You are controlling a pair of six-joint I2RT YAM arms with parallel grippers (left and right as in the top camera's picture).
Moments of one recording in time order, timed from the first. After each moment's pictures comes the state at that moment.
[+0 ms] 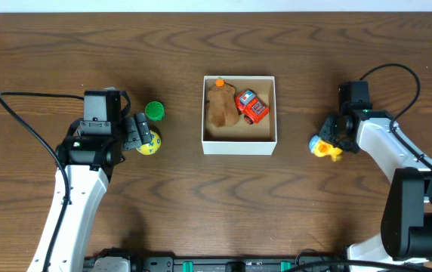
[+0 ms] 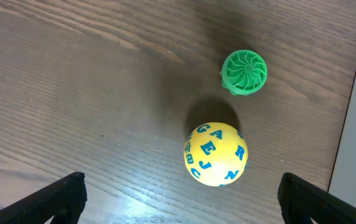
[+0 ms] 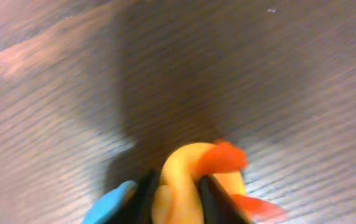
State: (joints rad) left arm -0.05 1.23 0.97 -0.77 -0.14 -0.29; right arm 0.00 1.71 0.96 -0.56 0.05 0.49
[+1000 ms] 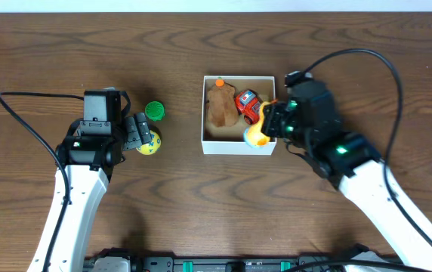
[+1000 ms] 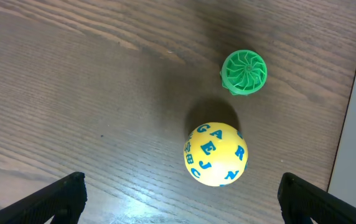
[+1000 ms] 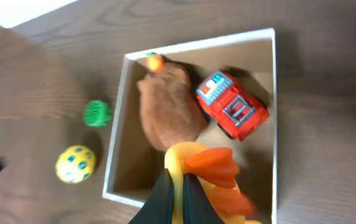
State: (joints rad) left arm -0.05 1.23 0.97 -0.77 -0.14 -0.29; right arm 0.50 1.31 1.03 -0.45 -0.04 0.66
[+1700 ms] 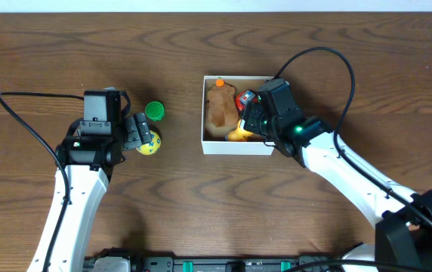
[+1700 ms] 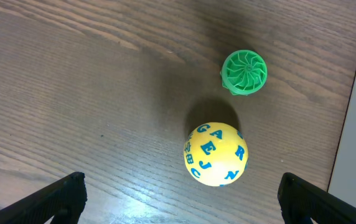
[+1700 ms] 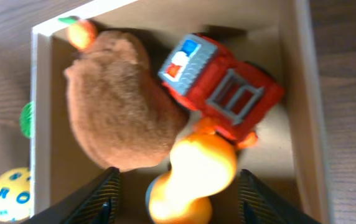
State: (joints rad) left arm -0.05 1.23 0.97 -0.77 -0.14 -0.29; right arm 0.52 1.59 1.03 -0.33 0.00 0.77
